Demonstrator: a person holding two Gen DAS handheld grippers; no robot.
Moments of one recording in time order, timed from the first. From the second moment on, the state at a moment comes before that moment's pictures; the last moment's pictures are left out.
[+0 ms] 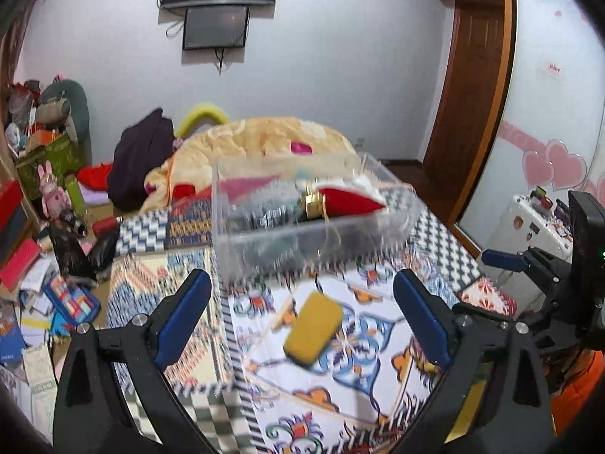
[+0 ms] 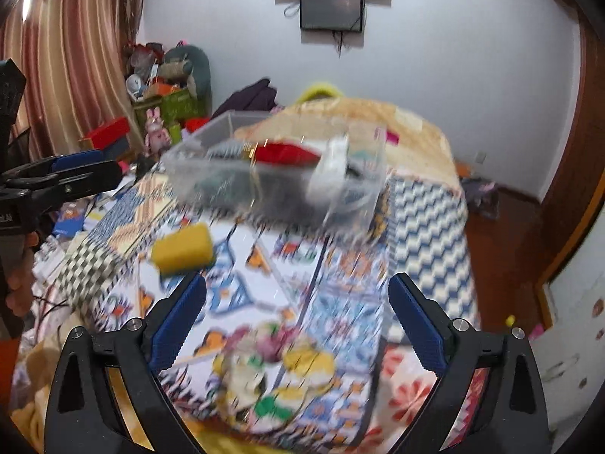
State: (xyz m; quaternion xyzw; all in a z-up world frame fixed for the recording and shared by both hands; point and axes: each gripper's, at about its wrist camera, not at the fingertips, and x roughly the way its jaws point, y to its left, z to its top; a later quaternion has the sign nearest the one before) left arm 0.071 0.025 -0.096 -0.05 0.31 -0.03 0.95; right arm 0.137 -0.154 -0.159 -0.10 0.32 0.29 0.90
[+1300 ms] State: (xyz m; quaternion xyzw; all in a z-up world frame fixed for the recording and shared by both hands) left arm 0.120 0.014 -0.170 -0.08 0.38 -0.06 0.92; right arm 0.147 -0.165 -0.177 -0.08 0.34 0.28 0.89
